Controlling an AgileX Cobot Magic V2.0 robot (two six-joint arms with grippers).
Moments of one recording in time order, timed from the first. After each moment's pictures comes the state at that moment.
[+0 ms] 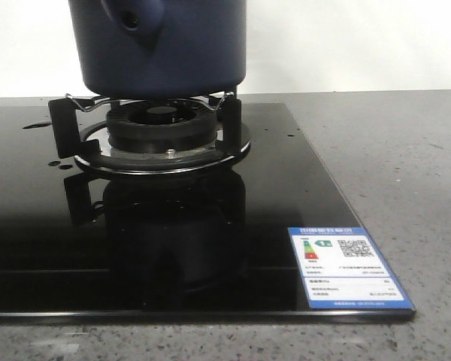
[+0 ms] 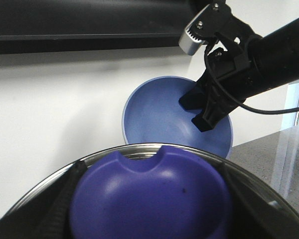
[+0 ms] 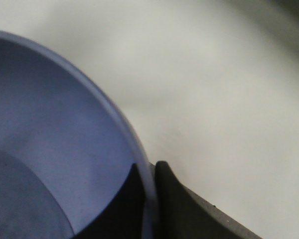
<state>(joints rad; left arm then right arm) -0.10 0.89 -0.80 -1.77 0.48 1.76 0.60 1.99 -2.27 -0.54 0.97 0.04</state>
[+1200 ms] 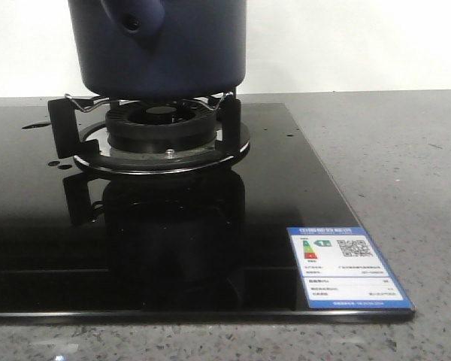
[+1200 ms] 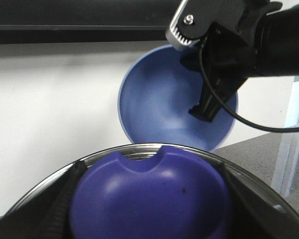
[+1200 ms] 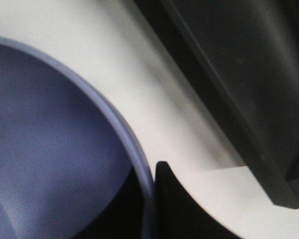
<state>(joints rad) -0.21 0.89 -0.80 -1.78 0.36 1.76 0.78 2.00 -2.27 -1.11 1.00 0.08</state>
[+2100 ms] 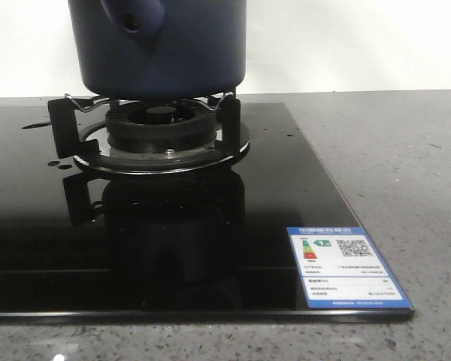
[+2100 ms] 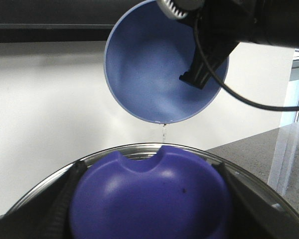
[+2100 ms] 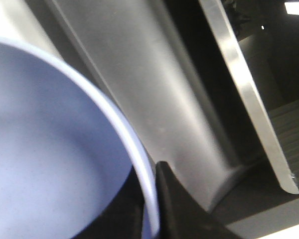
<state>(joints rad) -0.23 0.89 -0.80 -1.78 0.35 1.76 0.81 1.99 -2.27 -1.34 0.88 0.08</state>
